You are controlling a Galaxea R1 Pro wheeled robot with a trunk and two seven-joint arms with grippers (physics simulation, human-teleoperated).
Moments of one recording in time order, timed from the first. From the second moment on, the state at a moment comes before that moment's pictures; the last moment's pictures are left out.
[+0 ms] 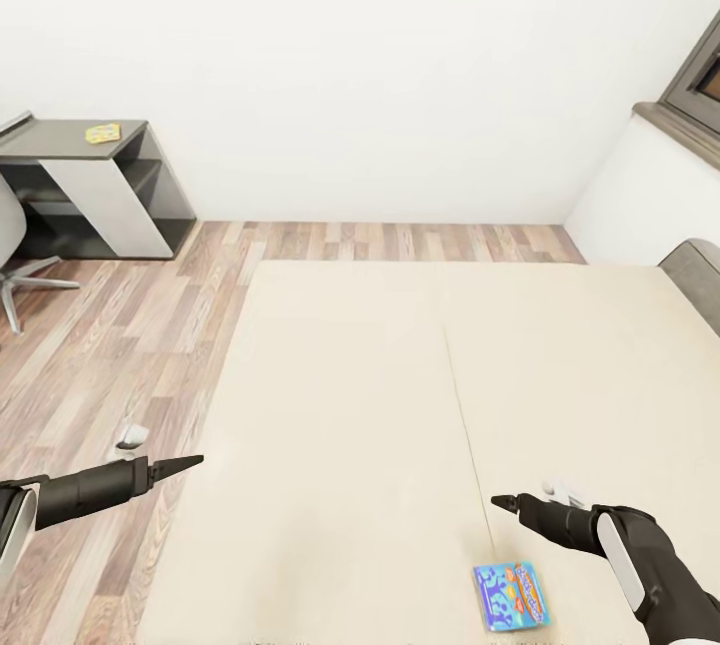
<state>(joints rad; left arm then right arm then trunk) -0.36 0.33 0.40 -1.26 0.04 0.93 -1.27 -0.41 -0.19 -0.28 -0.92 -0.22 0.83 0.46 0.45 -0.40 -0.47</state>
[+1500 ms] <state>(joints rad) -0.36 0.33 0.40 -1.26 0.04 0.93 -1.27 -0.41 -0.19 -0.28 -0.92 -0.22 0.83 0.46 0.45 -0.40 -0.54</state>
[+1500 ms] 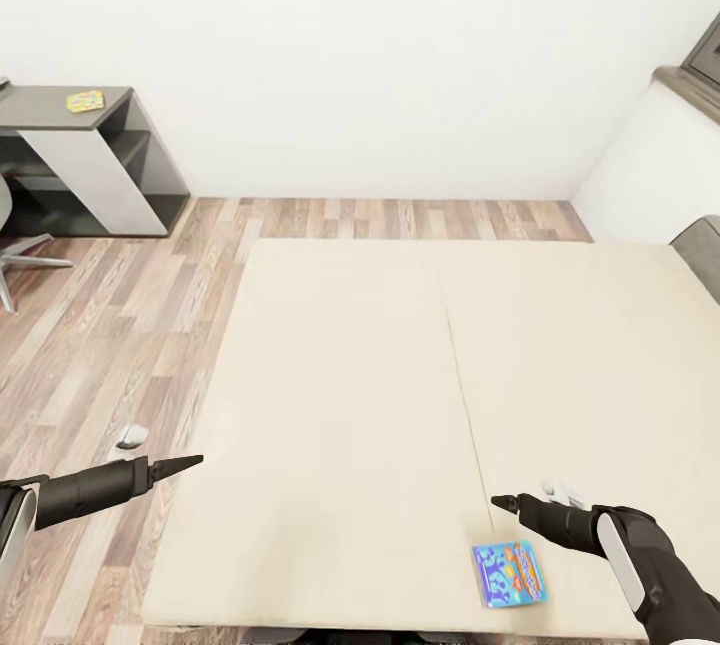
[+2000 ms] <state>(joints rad) -0.36 0.33 0.40 -1.26 0.04 0.93 -1.27 -0.41 -0.19 -0.28 -0.92 -0.22 0.83 0.46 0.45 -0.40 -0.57</state>
